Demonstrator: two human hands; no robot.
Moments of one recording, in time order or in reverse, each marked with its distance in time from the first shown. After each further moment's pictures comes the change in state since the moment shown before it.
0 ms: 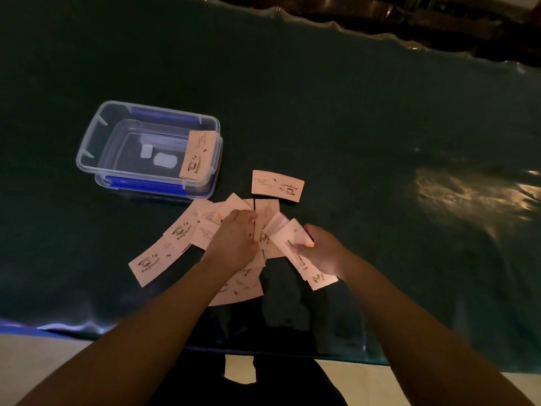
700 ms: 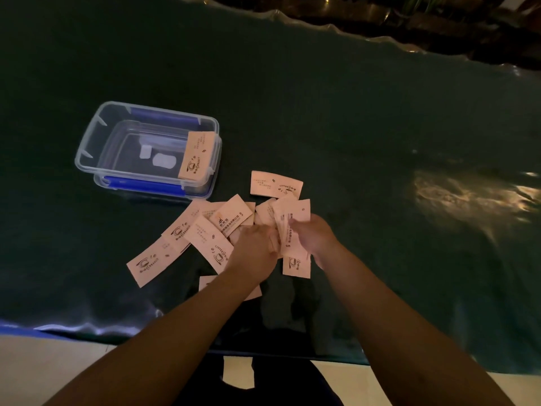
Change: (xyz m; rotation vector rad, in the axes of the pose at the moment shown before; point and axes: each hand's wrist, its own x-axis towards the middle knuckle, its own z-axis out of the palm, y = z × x) left_hand -0.021 0.047 0.015 0.058 -0.042 0.152; right_hand 0.021 -0.035 0.012 0.499 0.224 0.294
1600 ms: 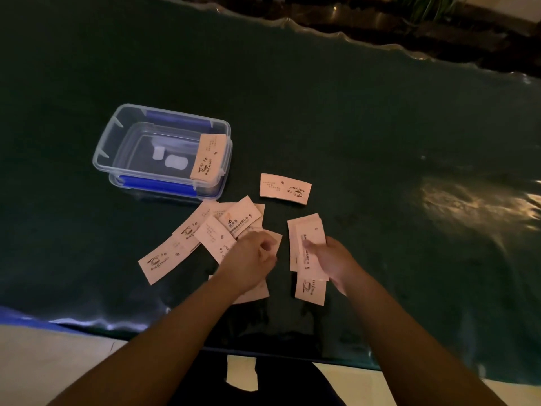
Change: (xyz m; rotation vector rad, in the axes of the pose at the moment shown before) left_hand -0.022 -0.037 -0.005 -0.261 -0.041 -0.125; right_hand -0.021 0.033 -0.020 -0.052 -0.071 0.117
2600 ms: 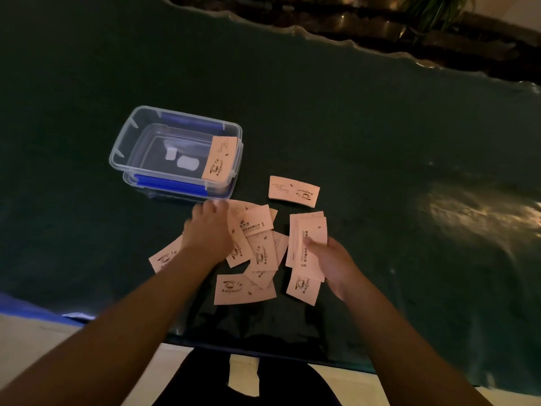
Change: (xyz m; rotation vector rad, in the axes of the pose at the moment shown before) left_hand 0.032 -0.039 -0.067 0.620 0.158 -0.206; right_hand -0.017 -0.005 0.019 0.141 -0.014 -0.051
